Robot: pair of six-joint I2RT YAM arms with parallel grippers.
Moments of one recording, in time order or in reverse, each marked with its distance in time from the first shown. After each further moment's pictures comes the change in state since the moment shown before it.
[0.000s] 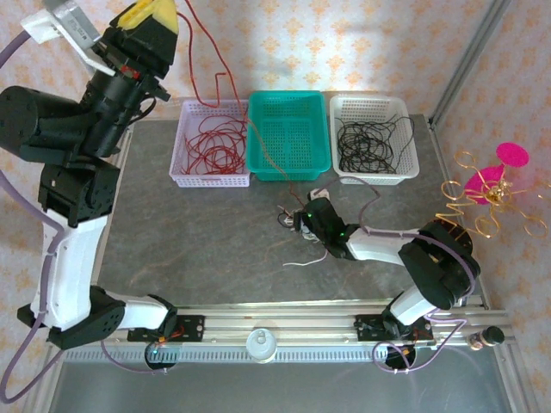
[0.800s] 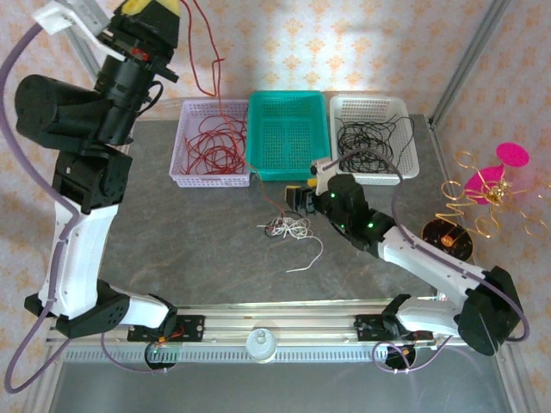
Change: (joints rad) left arm 0.000 0.042 -0.012 0.037 -0.102 0.010; right arm -0.011 -0.365 0.240 -0.229 -0.233 -0.192
